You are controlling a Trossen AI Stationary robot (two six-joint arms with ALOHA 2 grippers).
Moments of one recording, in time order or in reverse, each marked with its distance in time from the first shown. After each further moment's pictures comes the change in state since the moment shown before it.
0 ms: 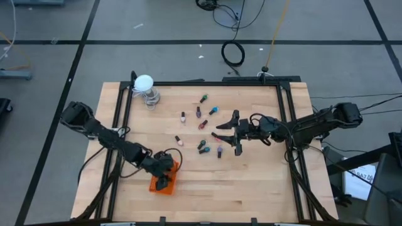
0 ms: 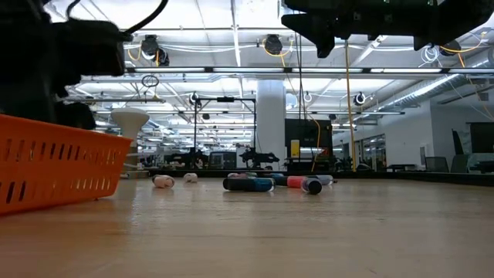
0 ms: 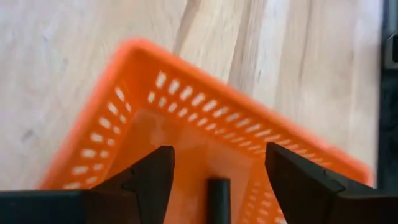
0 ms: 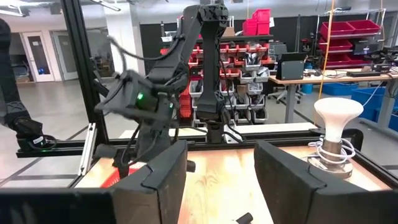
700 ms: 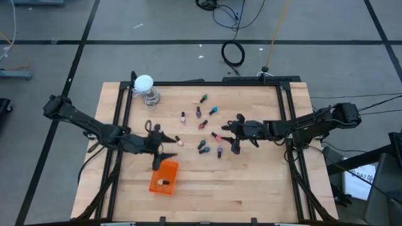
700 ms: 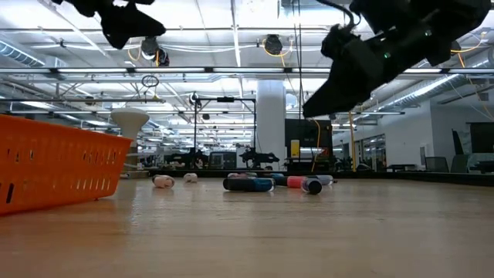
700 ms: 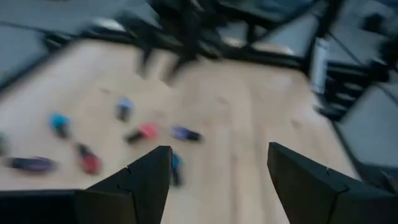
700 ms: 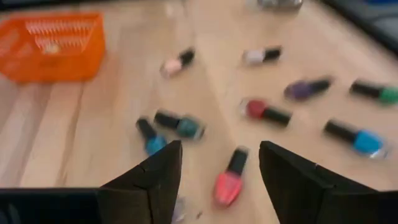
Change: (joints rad) left arm 0.091 -0.434 0.000 0.099 -0.397 0.524; right arm -0.024 0.033 0.002 -0.586 0.132 0.114
